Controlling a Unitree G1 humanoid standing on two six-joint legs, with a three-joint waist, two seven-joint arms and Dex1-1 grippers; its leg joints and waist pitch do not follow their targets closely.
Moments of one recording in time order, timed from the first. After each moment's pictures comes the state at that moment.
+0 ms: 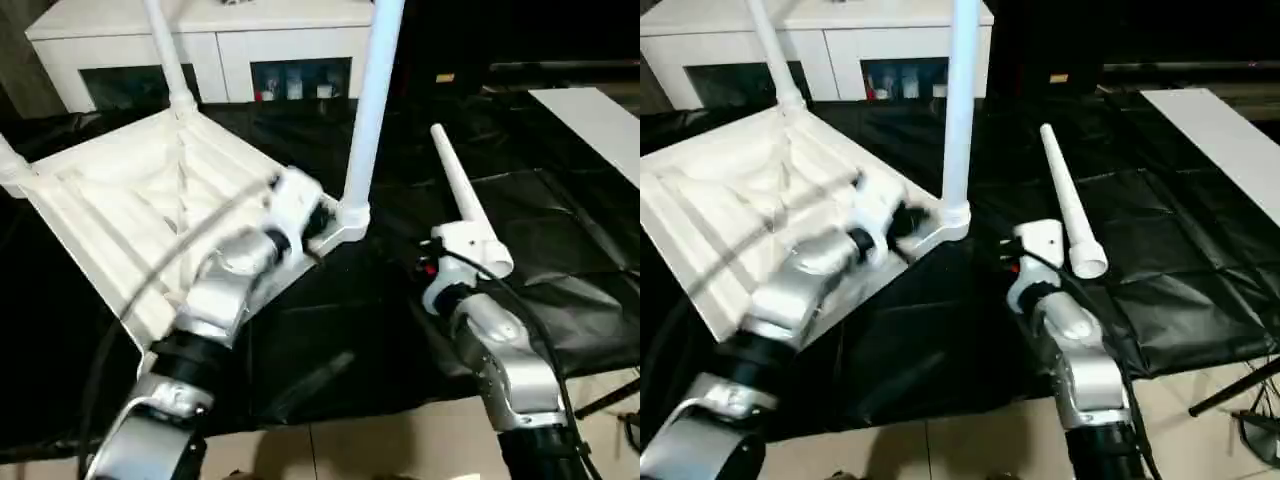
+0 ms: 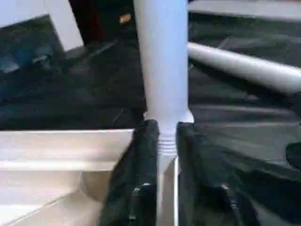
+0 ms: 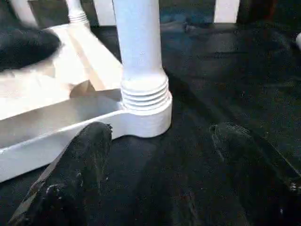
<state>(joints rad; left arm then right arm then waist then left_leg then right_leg) -0.57 0.17 -0.12 0.25 -0.04 0.36 -0.50 -0.24 -0.11 0.02 0.08 0.15 0.32 0.31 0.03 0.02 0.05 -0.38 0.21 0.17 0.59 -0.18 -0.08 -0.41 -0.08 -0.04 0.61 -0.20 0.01</state>
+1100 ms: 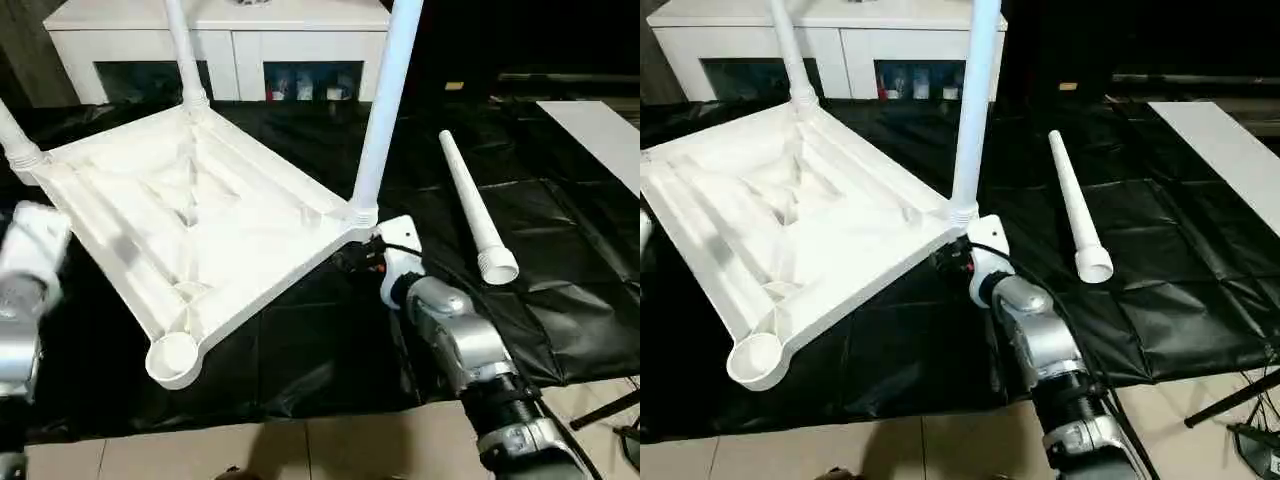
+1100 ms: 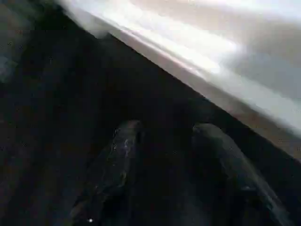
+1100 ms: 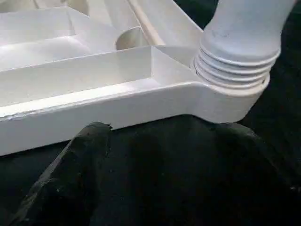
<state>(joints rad) -0.25 0.63 0.19 0.21 0.13 0.66 -0.28 -0.49 -0.06 0.13 0.46 0.07 0.33 0.31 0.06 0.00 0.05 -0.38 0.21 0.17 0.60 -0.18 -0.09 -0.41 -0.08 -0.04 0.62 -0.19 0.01</state>
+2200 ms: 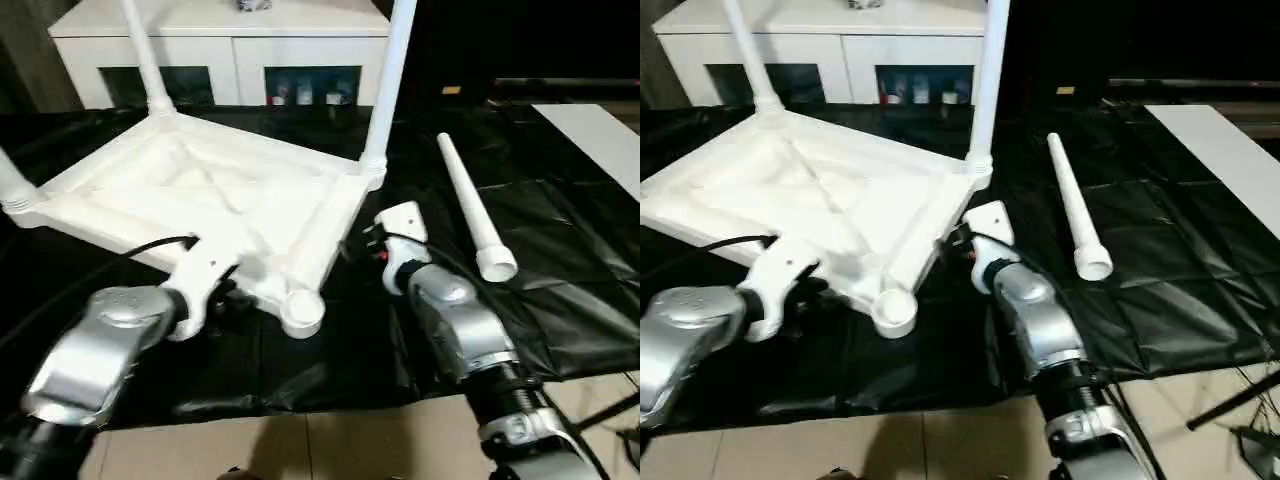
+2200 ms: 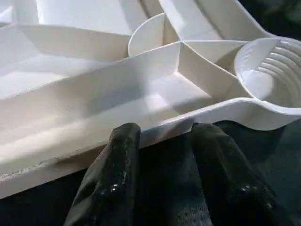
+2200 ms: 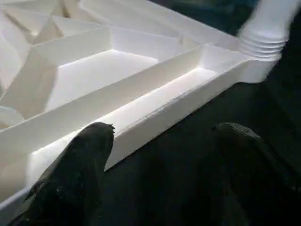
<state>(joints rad) -0.28 0.54 -0.17 -0.20 -0.07 0.86 -0.65 -0.50 -0.09 0.10 0.36 0.03 0.36 0.25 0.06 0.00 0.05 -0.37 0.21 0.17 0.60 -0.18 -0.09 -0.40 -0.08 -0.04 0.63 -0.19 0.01</state>
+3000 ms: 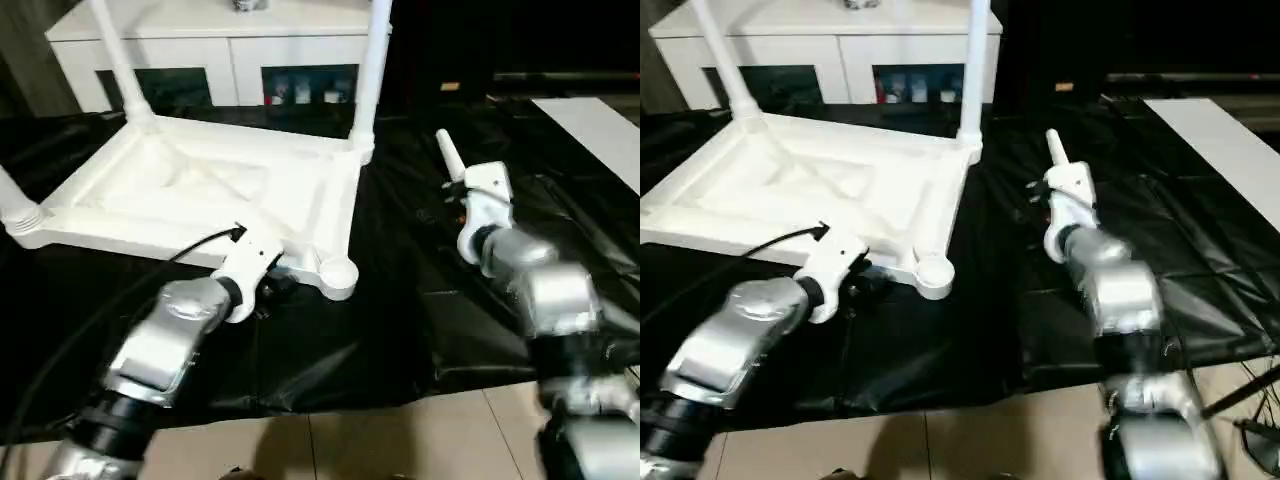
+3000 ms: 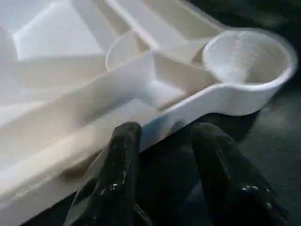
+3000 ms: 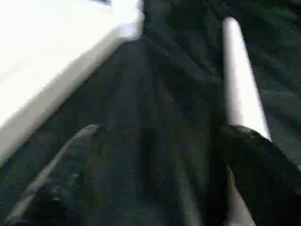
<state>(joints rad) -0.35 0.40 -0.22 -0.06 -0.05 0.67 -0.55 -0.66 -0.33 -0.07 0.40 0.05 0.67 0.23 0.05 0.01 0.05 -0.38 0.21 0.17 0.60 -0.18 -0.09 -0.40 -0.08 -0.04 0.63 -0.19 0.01</state>
